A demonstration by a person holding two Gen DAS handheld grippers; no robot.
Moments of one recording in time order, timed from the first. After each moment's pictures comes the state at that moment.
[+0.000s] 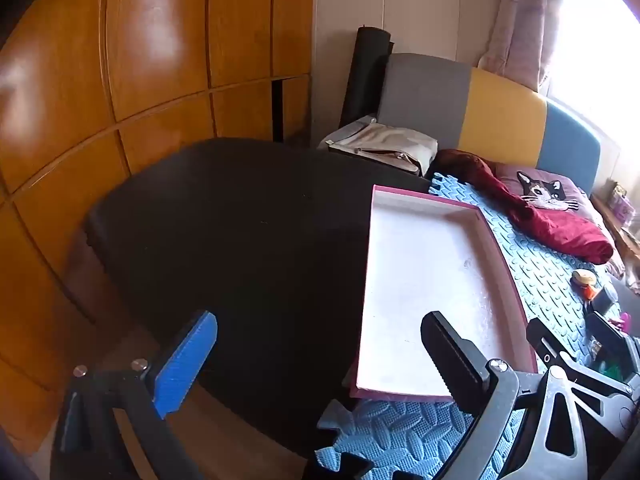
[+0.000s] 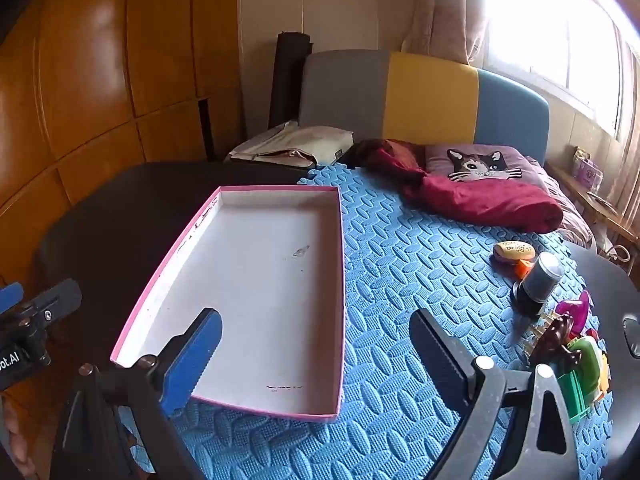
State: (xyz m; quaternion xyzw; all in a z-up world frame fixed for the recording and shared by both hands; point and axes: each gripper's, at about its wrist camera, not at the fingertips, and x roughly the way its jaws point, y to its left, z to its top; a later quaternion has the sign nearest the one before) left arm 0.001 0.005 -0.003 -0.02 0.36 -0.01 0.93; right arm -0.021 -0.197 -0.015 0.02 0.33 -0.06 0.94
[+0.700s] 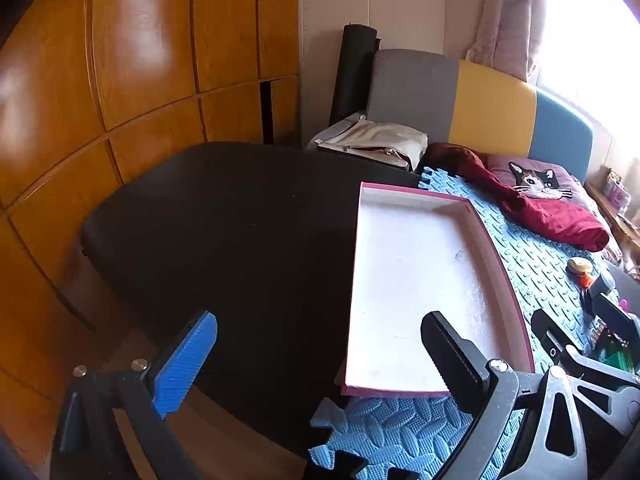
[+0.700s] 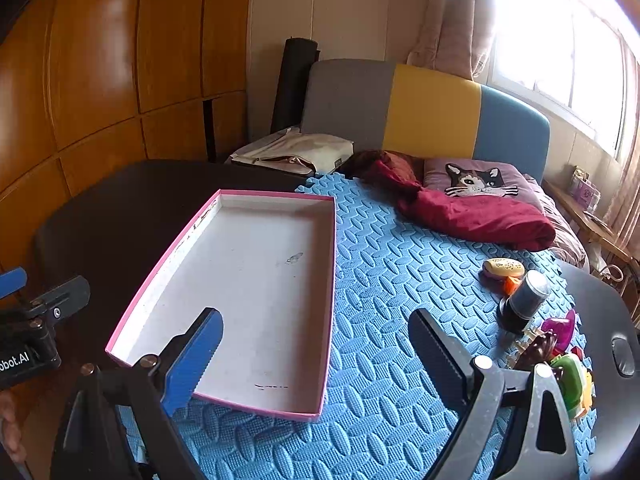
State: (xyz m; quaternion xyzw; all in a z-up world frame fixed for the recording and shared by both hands) left arm 0.001 -0.008 -0.006 0.00 0.36 -0.02 0.93; right arm -0.027 -0.198 -0.007 -0.01 0.33 -0.06 0.94
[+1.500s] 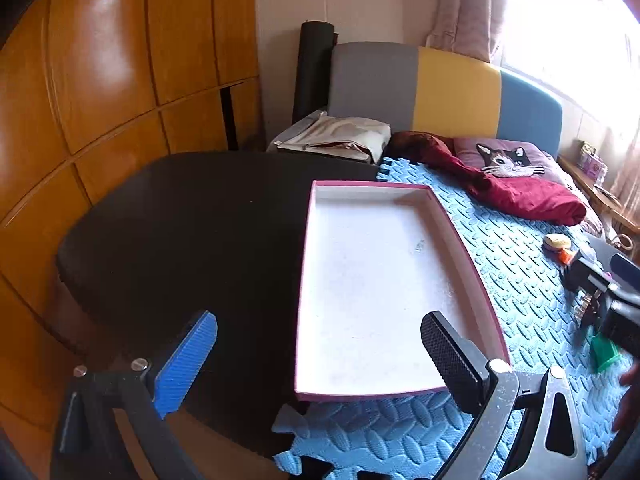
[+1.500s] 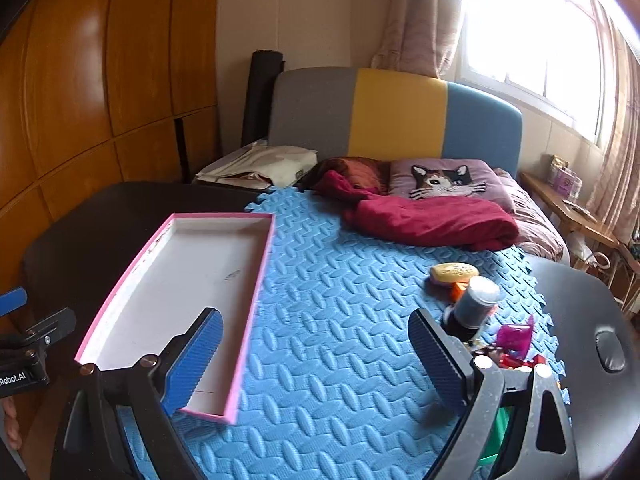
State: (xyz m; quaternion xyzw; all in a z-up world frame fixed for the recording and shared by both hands) left arm 0.005 -0.045 -0.005 0.03 0.36 -0.08 0.93; right arm -0.042 -0.285 0.017 0.02 0.31 -0.10 0.94
